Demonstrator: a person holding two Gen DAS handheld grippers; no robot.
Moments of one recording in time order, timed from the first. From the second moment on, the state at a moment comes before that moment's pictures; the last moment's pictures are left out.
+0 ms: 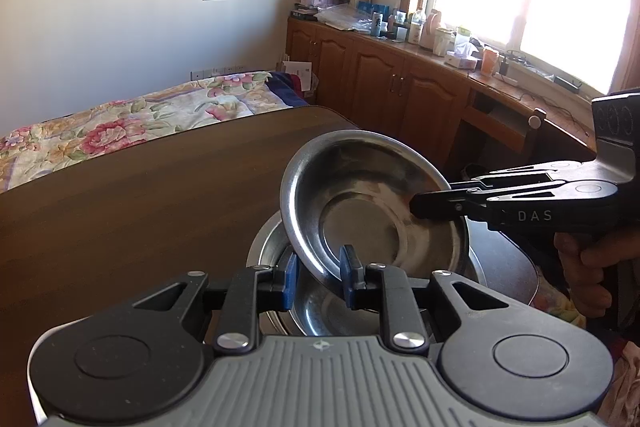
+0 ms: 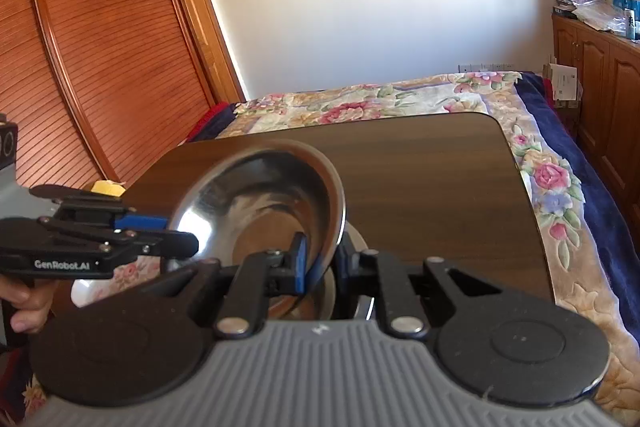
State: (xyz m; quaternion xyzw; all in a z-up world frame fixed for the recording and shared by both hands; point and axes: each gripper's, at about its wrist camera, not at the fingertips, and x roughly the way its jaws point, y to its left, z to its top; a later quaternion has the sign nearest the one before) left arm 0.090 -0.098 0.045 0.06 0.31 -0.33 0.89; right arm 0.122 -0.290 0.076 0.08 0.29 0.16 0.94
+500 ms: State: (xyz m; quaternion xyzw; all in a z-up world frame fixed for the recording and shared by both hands) left arm 0.090 -0.099 0.028 0.08 0.31 -0.31 0.89; right arm 0.121 -0.280 0.070 0.06 0.30 0.16 0.94
